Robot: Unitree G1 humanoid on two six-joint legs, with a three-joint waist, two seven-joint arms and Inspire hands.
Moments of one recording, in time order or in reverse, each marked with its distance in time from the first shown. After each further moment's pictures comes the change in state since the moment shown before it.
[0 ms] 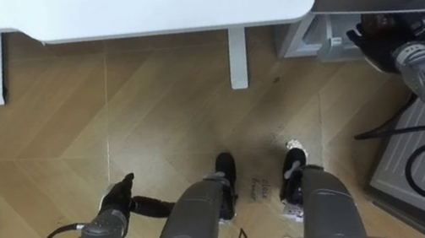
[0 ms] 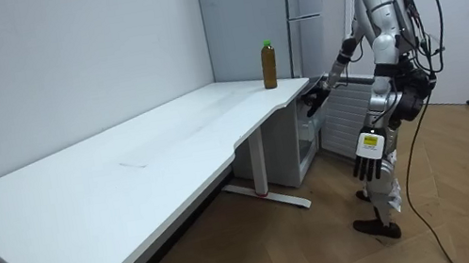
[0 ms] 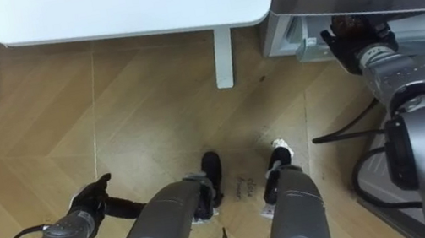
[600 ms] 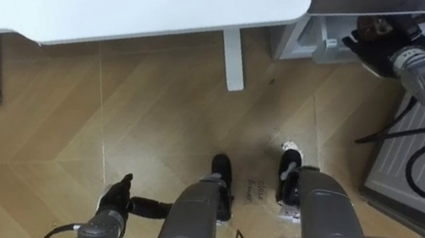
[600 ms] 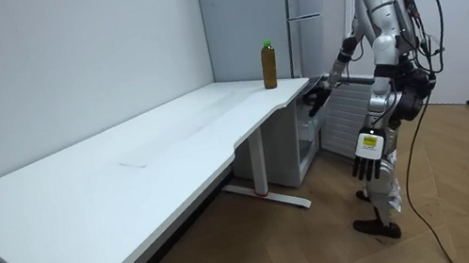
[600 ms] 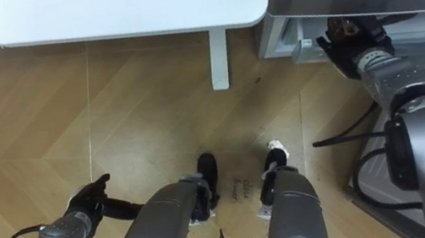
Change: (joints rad) left arm 0.000 0.011 0.001 0.004 0.000 0.000 -0.021; right arm 0.010 0.000 0.002 0.019 -0.030 0.019 0.000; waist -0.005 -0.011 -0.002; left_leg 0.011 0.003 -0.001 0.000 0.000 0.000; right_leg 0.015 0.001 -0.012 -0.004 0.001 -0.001
